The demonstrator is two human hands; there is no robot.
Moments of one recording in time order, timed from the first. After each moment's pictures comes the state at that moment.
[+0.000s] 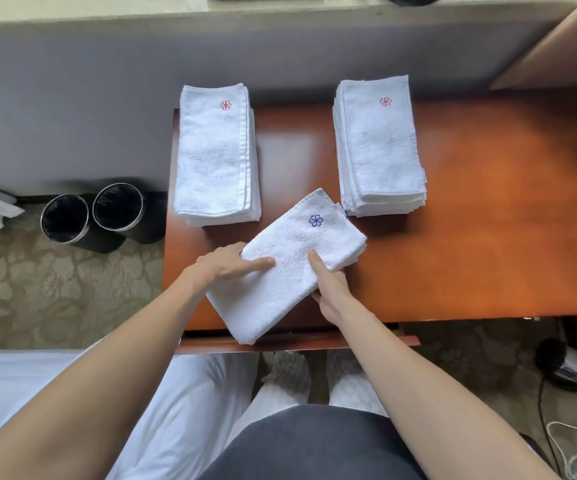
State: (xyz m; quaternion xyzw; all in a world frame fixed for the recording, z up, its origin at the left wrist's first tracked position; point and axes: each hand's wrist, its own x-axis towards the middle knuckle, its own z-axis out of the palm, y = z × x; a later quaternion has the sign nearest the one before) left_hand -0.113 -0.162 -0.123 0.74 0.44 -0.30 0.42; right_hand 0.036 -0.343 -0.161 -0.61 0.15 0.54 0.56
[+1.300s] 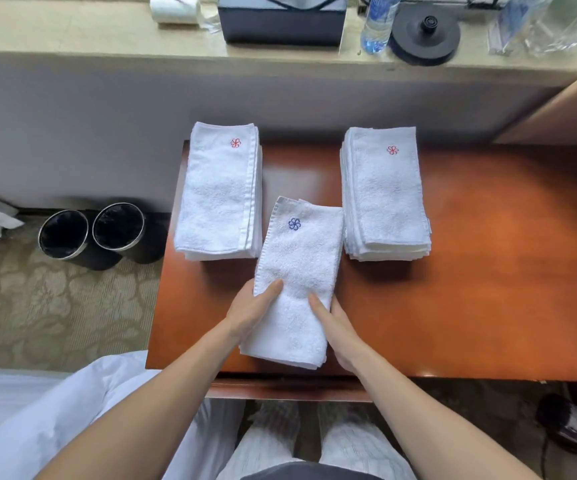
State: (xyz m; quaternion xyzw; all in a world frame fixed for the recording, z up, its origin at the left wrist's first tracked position) left_hand -0.087 -0.207 -0.152 0.52 0.51 0.03 0.68; right_hand 0.060 -0.344 -0.157 -0.63 -0.07 0.59 0.49
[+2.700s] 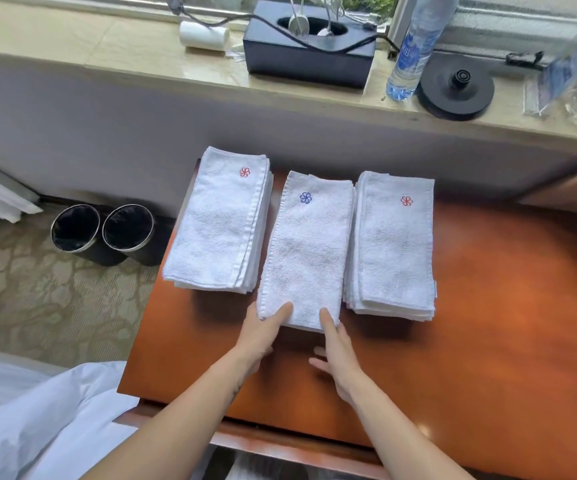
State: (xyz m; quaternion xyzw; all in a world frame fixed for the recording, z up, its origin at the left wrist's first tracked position) left_hand -0.013 -0.208 -0.155 0.33 0.61 0.13 0.71; right_hand 0.118 -0.305 -0.159 -0.70 -0.01 0.58 0.41
